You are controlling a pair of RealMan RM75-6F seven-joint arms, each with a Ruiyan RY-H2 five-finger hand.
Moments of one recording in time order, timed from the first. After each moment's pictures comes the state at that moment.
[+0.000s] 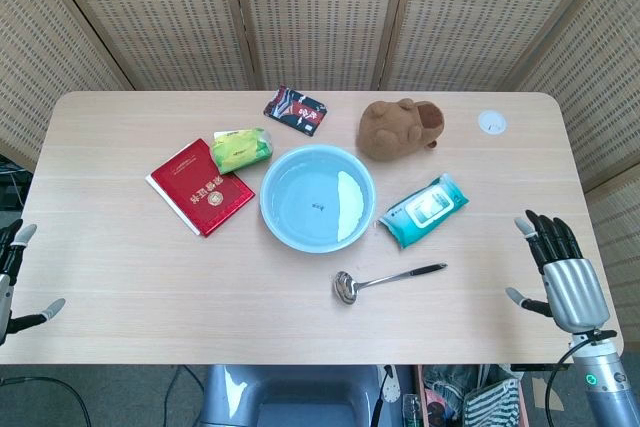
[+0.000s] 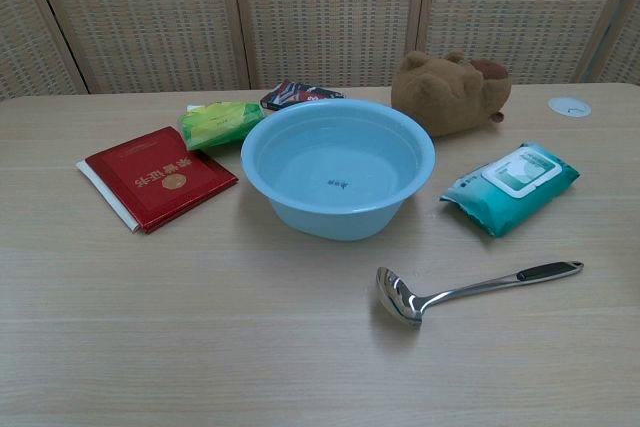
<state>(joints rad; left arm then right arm) -0.04 -1.04 -0.04 -1.78 1.48 1.54 0.09 0.24 -1.20 -0.04 -1.48 -1.54 1.60 0.06</state>
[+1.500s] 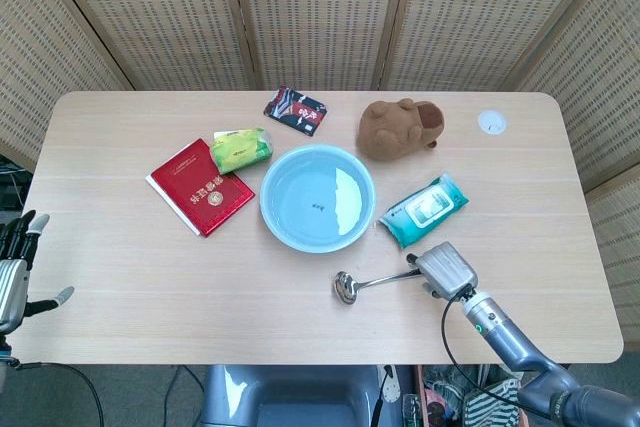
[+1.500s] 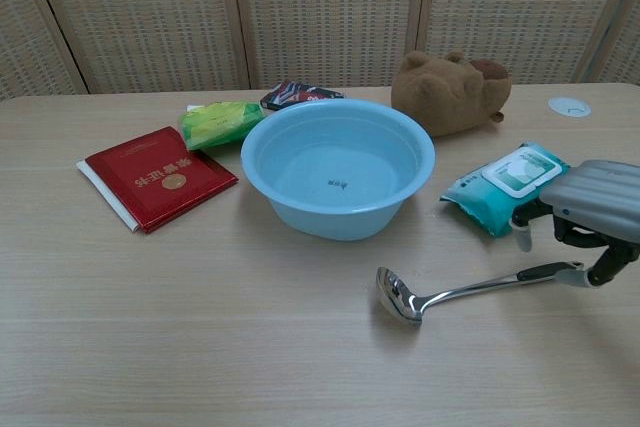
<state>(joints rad) -0.09 -1.10 -0.09 -1.74 1.37 1.46 0.18 0.54 -1.47 0.01 -1.29 -1.54 0.97 -0.26</state>
